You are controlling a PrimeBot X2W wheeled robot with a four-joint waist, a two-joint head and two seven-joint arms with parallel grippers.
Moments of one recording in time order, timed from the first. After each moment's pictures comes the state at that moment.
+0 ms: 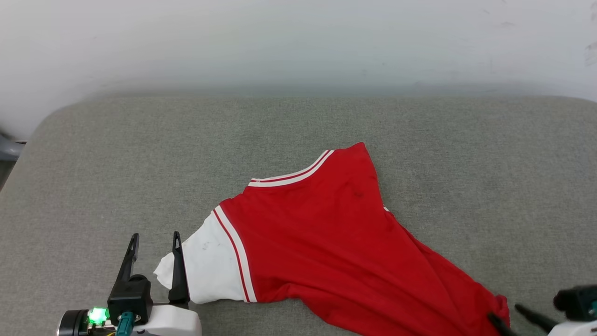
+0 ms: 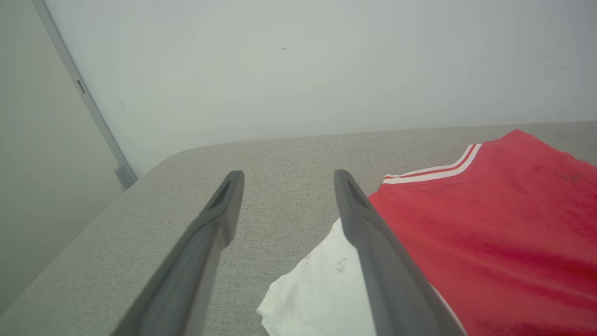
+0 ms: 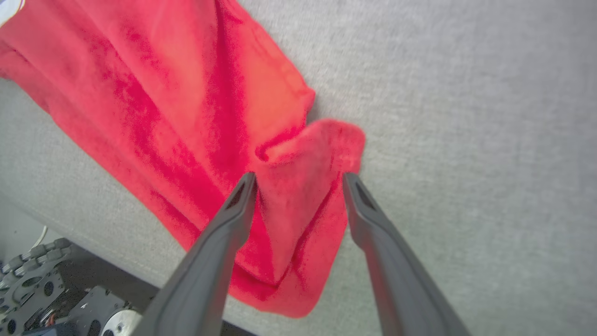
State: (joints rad) left arm 0.04 0.13 -0.06 0.08 -0.05 0.16 -0.26; right arm 0.12 -0.60 0.31 0.14 0.70 0.13 0.21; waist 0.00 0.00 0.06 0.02
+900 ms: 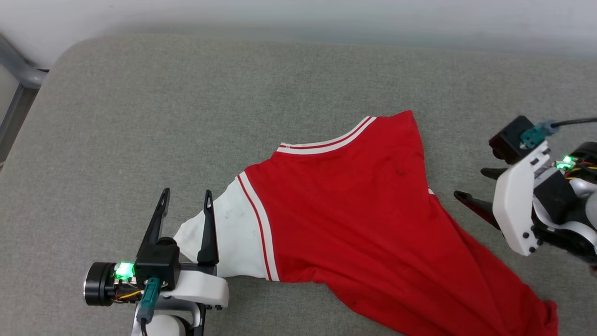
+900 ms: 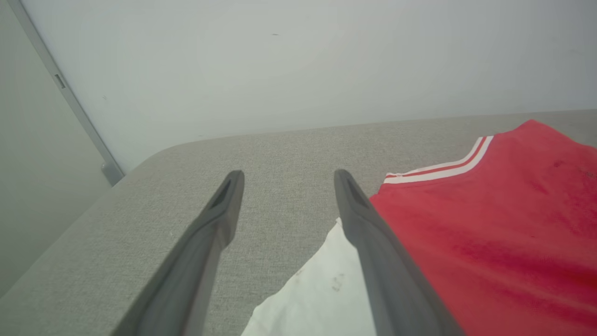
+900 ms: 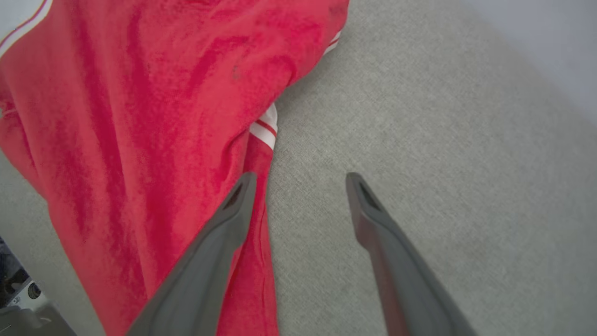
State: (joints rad) left arm -0.08 0.09 -0.13 0.07 -0.01 0.13 -0.26; right arm -0.63 -0.74 0.67 0.08 0.74 0.13 0.66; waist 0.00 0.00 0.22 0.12
